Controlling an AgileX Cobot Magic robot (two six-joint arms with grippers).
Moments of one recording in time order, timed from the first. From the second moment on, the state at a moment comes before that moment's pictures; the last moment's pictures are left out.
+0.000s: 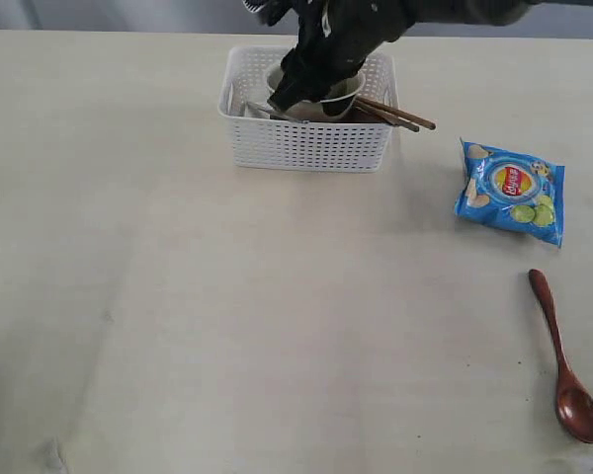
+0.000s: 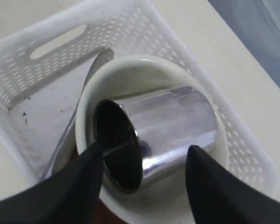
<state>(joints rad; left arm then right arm) -0.59 0.39 0.00 -0.30 -0.26 0.13 0.60 2.01 -1.49 -0.40 0.47 -0.03</state>
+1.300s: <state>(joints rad) -0.59 0.39 0.00 -0.30 -0.26 0.13 0.62 2.04 -1.51 -0.77 0.47 0.22</state>
